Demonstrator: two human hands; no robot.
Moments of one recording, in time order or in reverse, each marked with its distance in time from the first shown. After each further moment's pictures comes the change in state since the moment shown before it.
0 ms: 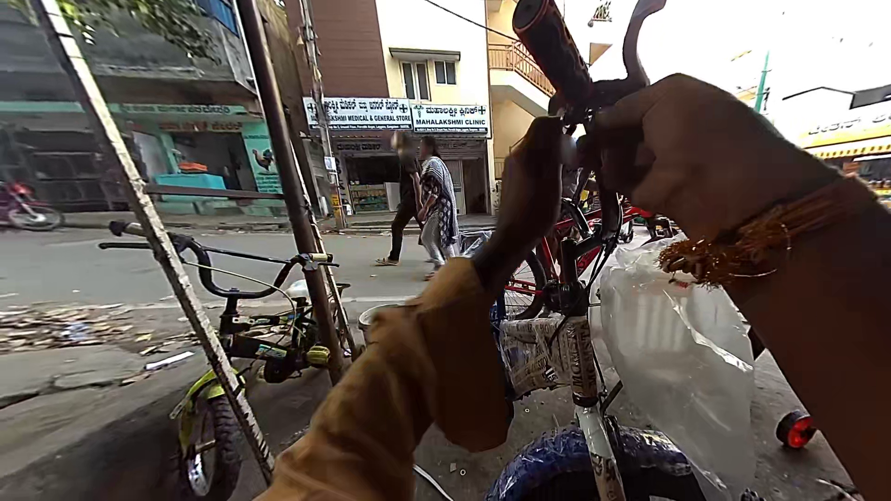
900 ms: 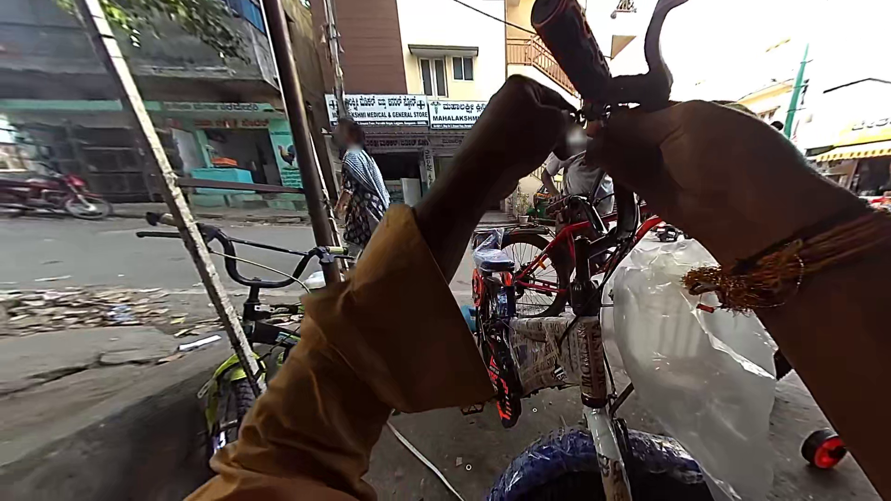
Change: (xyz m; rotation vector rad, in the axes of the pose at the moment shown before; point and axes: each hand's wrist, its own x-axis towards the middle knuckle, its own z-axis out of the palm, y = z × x) left_hand 0.051 0.007 -0.067 -0.036 -0.436 -0.165; right_hand 0.014 0.022 -0.009 0.185 -0.023 -0.116
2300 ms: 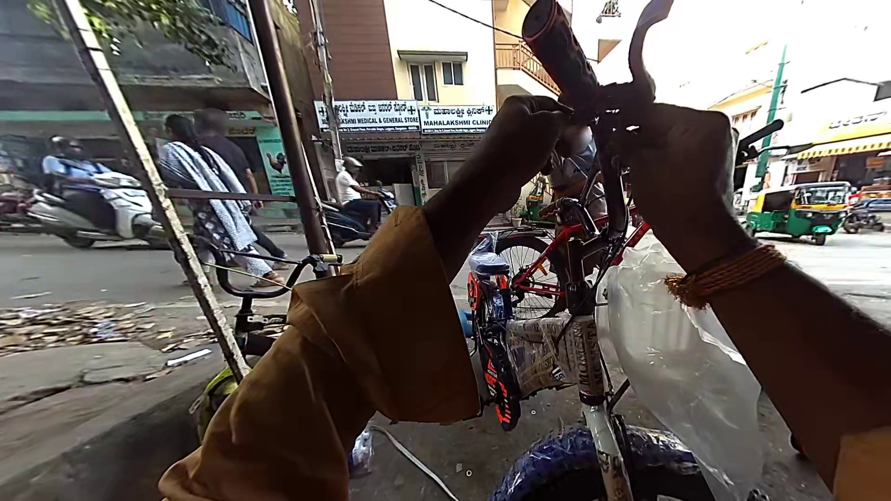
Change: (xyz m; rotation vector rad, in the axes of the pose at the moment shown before) left_hand -0.008 0.046 0.034 -0.091 0.110 -0.265; right_hand 0.023 0.033 -0.033 -0.855 0.159 -0.653
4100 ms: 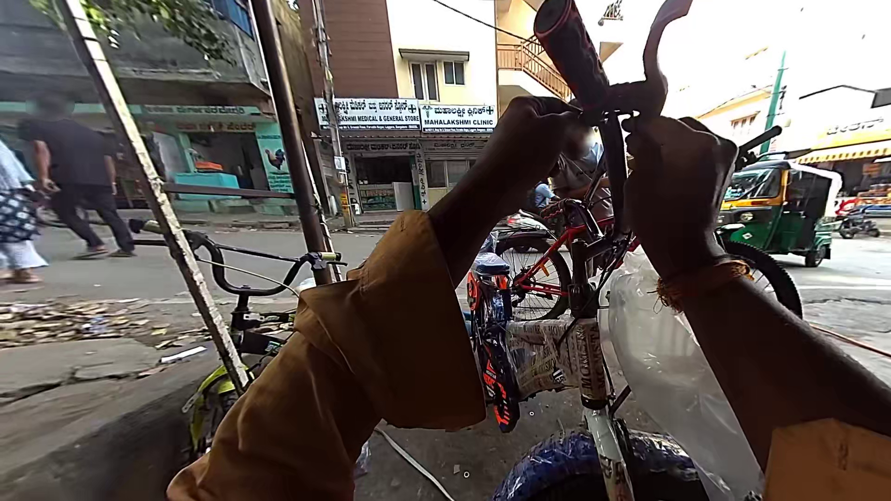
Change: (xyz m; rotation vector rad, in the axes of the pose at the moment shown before) left_hand 0.000 -0.004 0.000 -0.010 0.016 0.007; right_hand -0.010 0.009 0.016 -0.279 0.166 -0.123
